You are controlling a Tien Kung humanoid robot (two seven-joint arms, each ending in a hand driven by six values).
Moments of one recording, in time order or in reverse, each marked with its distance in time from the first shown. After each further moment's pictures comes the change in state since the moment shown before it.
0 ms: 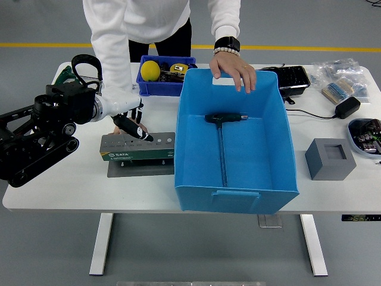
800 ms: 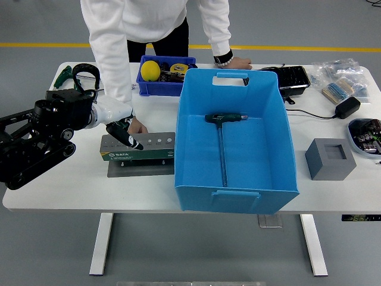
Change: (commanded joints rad) left arm -0.006 0.010 0.043 0.024 -0.002 -0.023 0.016; right arm -0.002 0.003 0.000 0.001 0.001 -0.001 0.000
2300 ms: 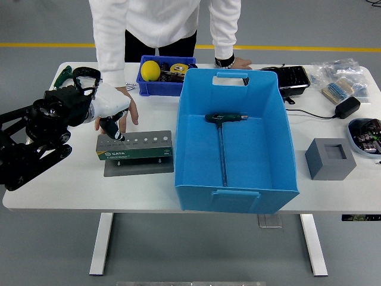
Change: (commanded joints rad) left arm 0.008 0.009 -0.008 0.029 0.235 0.123 -0.088; right arm -0.004 0.001 0.003 -0.001 0.005 -0.001 0.006
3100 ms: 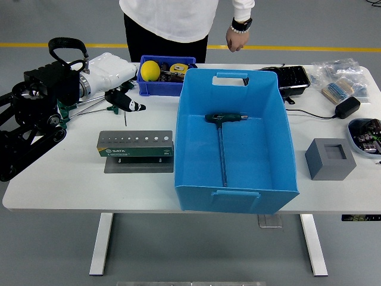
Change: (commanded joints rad) left arm 0.023 0.028 -0.219 -0.139 -0.037 0.039 -0.031; right arm -0.006 0.003 -0.001 0.000 0.002 0.000 0.000
